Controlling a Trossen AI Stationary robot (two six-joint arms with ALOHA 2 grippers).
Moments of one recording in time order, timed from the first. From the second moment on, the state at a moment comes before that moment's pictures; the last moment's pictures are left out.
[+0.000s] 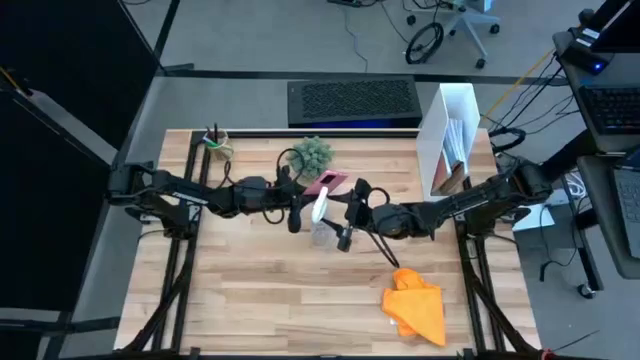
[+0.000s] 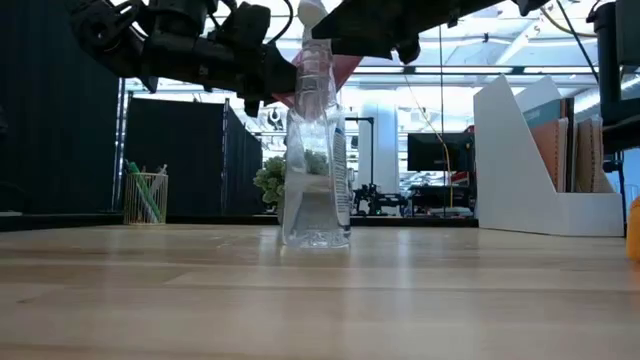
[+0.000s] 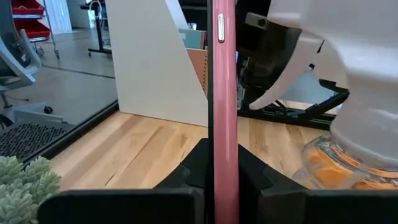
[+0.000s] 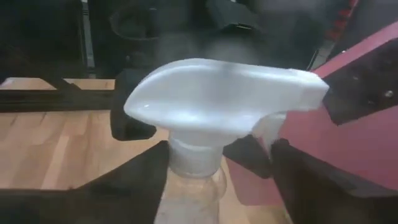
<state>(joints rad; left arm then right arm) 0.08 1.47 0.58 0.81 -0.08 -0.07 0.21 1.52 0.89 0.43 0.55 -0.02</state>
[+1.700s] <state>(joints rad) 0.08 1.41 0.58 0.77 -0.07 -0.09 0.26 1.51 0.89 0.38 0.74 -0.07</state>
